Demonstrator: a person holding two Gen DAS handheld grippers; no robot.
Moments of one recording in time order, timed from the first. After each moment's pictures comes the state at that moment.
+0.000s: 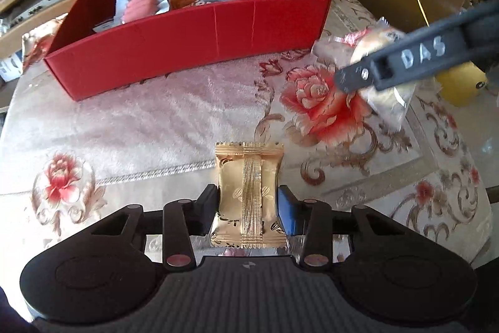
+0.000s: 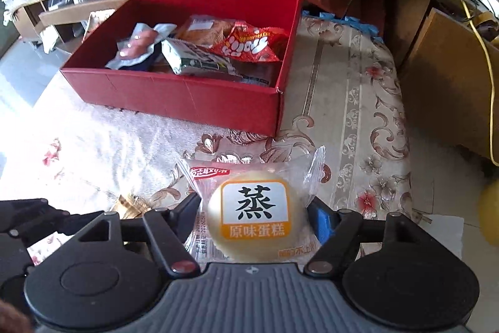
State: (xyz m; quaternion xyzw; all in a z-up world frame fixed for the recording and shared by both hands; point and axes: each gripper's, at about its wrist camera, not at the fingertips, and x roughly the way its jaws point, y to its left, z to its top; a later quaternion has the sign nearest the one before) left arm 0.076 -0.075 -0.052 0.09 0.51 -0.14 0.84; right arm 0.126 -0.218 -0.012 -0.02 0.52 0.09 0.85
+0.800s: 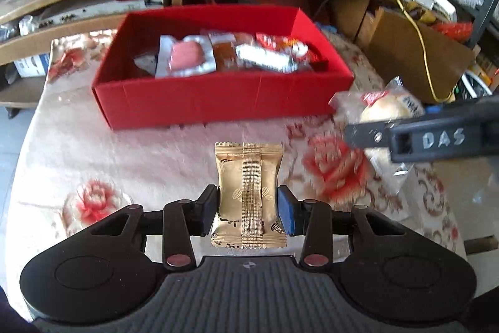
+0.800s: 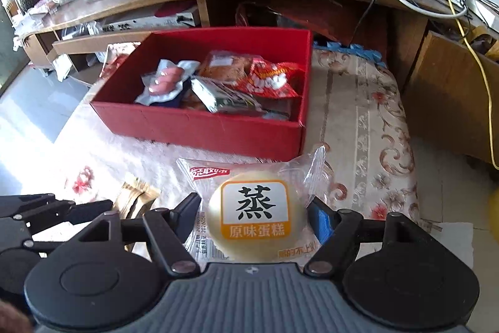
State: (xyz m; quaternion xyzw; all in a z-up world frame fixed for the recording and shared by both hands) left arm 0.093 -0.046 -0.011 0.01 0.46 -0.13 0.88; right arm 0.116 -0.202 0.019 0.02 0.48 0.10 0.87
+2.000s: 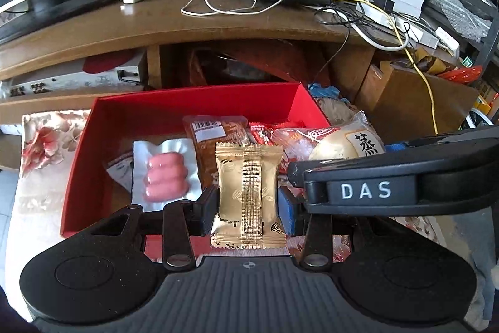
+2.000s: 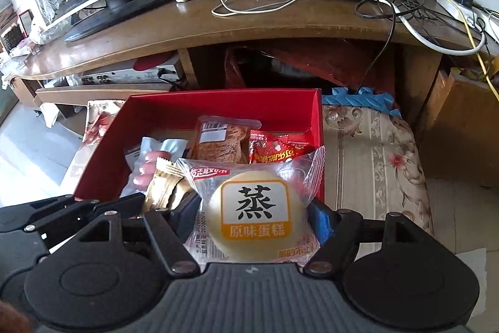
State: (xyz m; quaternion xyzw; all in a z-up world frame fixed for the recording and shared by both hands) left arm 0.194 -0.067 0.008 0.02 0.41 -0.15 0.90; right arm 0.214 -0.191 0.028 0.05 0.46 0.07 0.88
